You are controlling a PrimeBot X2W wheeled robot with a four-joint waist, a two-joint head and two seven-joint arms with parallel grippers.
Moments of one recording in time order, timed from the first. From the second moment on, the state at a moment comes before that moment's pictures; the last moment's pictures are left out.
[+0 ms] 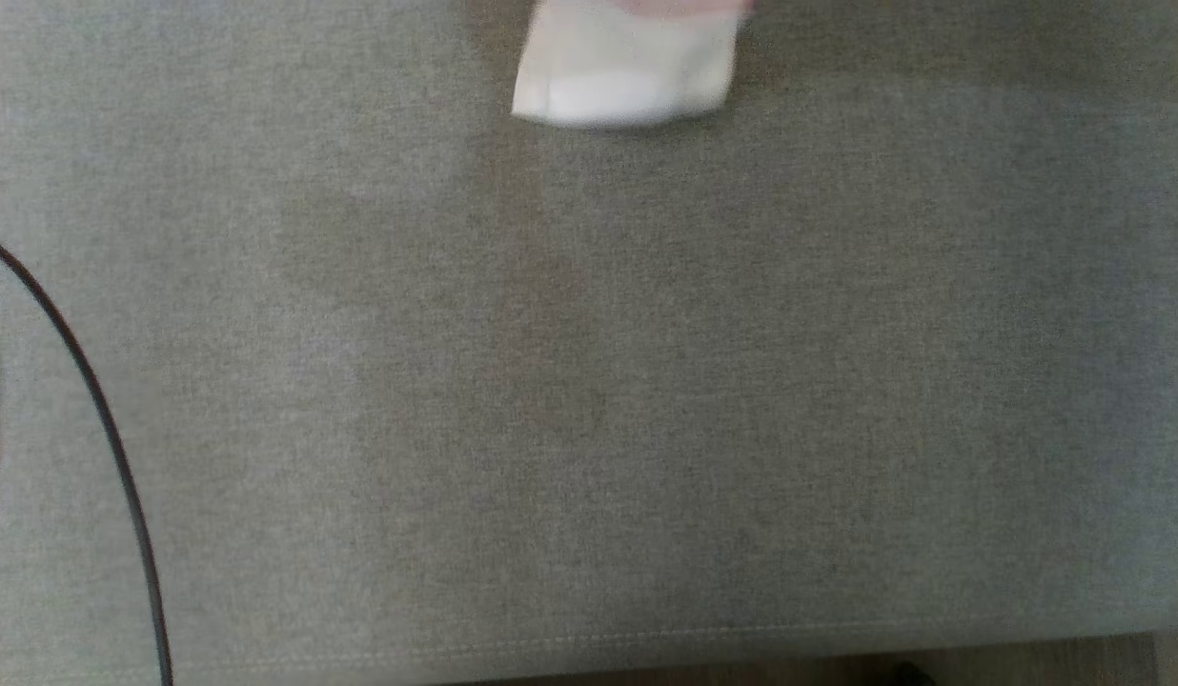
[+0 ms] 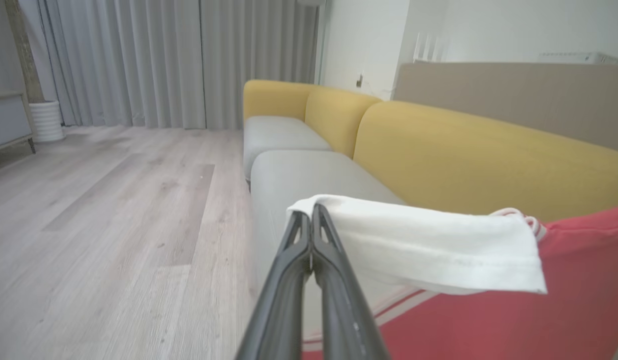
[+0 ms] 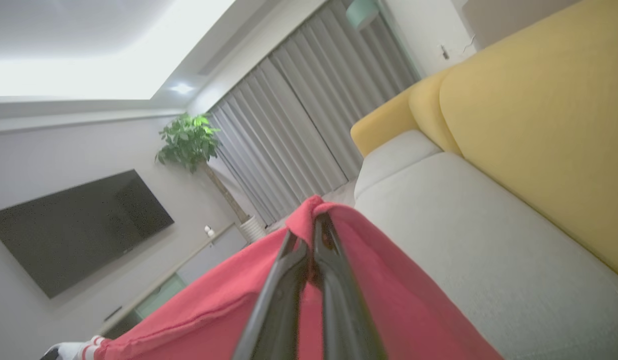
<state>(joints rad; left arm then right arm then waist) -1.56 0.23 -0.27 0.83 -0.47 -0.12 0.08 -1.49 -0.33 0.23 0.75 0.97 0.13 0.09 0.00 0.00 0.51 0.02</state>
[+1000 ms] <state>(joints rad) -1.34 0.32 -0.64 1.03 -0.72 -0.13 0.20 -1.21 -0.39 0.60 0.88 1.21 0.13 0.22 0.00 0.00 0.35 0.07</state>
